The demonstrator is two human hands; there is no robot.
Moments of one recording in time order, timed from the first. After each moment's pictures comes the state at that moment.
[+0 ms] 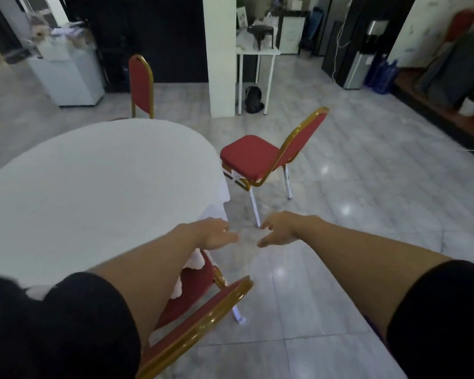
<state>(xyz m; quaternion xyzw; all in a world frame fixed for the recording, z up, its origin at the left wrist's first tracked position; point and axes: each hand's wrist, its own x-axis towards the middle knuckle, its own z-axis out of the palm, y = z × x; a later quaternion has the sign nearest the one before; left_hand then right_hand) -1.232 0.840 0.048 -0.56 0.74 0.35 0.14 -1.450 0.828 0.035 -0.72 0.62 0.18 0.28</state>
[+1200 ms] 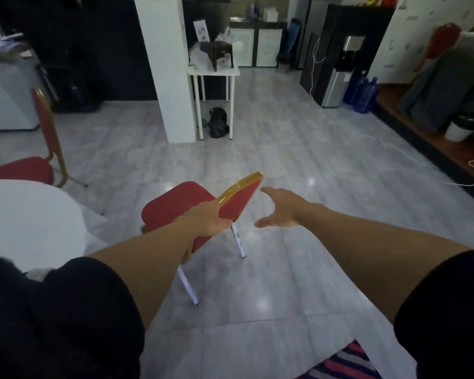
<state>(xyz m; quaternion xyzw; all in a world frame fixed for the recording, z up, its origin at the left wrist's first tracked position) -1.672 0.327 0.045 -0.62 0.72 0.29 0.03 -1.906 0.336 0.068 -0.72 0.65 0.02 0.23</state>
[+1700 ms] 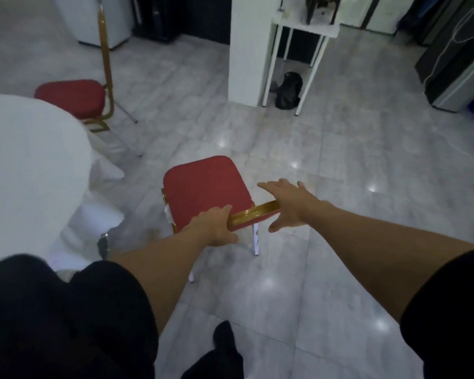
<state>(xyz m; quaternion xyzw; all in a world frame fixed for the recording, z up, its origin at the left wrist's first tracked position) -1.704 0.194 -0.059 -0.71 0.61 0.33 0.03 -1.909 0.094 -0.017 -0.88 0.43 0.17 0.15</state>
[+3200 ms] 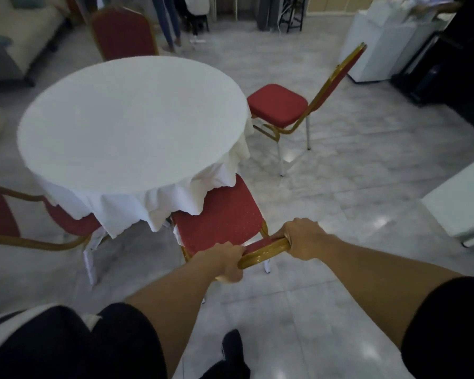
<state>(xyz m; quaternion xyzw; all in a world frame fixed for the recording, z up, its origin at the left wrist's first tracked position) -1.634 0.063 -0.067 -0.88 0.25 0.41 -0.05 -1.641 -0.163 -0.064 -0.96 -0.04 0.27 0.02</state>
